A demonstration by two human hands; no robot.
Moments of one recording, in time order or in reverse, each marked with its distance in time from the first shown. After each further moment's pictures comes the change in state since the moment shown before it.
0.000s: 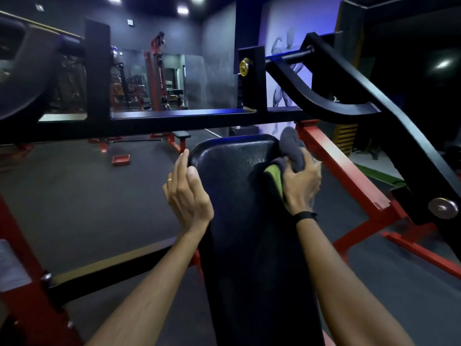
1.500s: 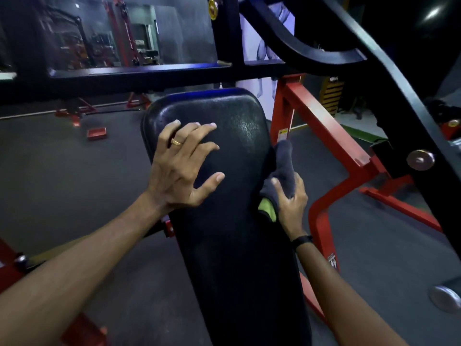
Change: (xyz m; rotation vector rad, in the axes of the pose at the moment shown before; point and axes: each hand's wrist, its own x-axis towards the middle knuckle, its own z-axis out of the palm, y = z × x) left_hand 0.001 0.000 -0.003 0.295 -0.358 1.125; right_hand -0.092 0.131 -0.036 0.216 -0.218 0.199
